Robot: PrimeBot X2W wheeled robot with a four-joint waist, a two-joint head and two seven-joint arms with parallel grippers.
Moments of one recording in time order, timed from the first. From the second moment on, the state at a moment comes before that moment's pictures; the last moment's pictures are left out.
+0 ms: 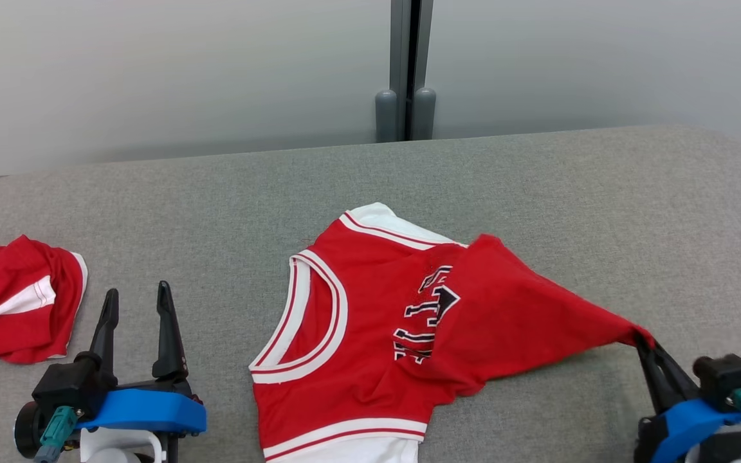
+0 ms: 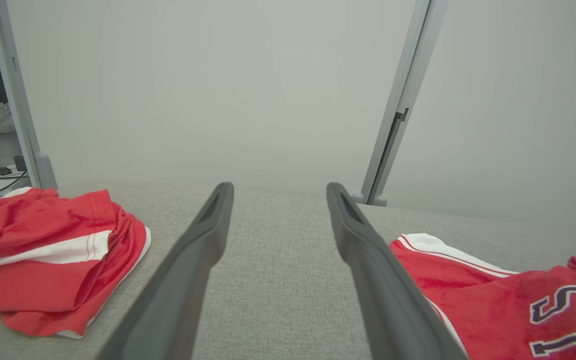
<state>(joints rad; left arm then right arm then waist) -0.10 0.05 0.07 0.28 -0.19 -0.11 -0.26 -0.10 -0.21 0.01 0.38 0.10 0.13 -0.13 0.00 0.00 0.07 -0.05</state>
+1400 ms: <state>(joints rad) -0.10 0.05 0.07 0.28 -0.16 -0.12 -0.26 -0.16 -0.05 -0.03 0.24 0.03 0.13 -0.24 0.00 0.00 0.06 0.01</state>
